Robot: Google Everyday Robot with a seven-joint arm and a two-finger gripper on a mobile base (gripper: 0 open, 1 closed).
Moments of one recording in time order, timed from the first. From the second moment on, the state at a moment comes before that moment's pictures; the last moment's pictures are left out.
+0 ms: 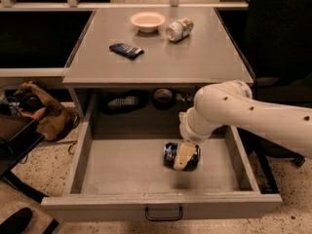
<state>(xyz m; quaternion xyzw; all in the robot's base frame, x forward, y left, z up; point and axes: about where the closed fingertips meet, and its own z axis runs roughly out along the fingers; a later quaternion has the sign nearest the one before) 0.549 -0.085 0.664 -0.65 0.74 0.02 0.20</state>
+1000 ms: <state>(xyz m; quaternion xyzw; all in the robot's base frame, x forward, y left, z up) 0.551 -0.109 0.637 -0.61 0.77 0.02 0.21</state>
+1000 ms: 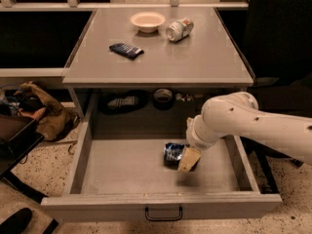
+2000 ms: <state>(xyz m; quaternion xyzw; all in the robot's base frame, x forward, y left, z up) 0.547 -0.110 0.619 -0.61 0.77 0.04 0.19</state>
